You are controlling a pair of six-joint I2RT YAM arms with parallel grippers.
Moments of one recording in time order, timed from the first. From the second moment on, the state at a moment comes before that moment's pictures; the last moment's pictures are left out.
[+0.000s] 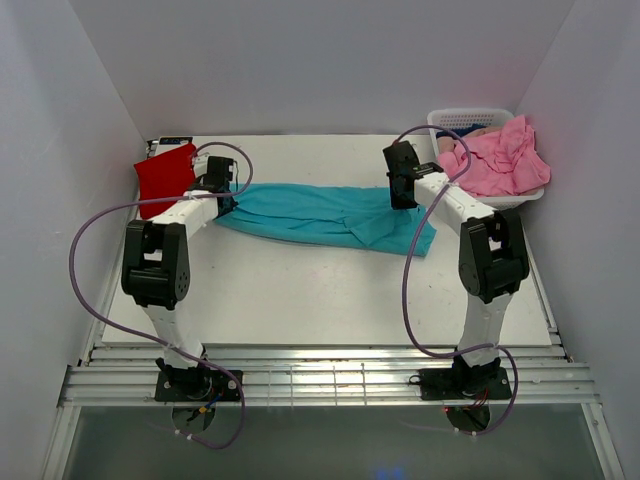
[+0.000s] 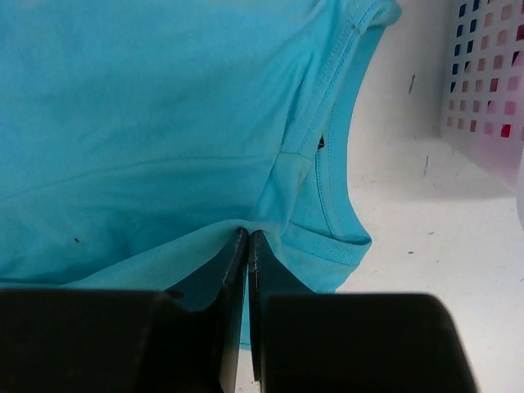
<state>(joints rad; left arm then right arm) -0.13 1.87 1.29 -0.31 -0.44 -0.53 0.37 1.93 1.52 -0.60 0.34 0.21</state>
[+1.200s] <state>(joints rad) -0.13 1.70 1.11 -0.21 -0.46 -0.52 0.31 1.97 1.62 -0.66 0.33 0.17</state>
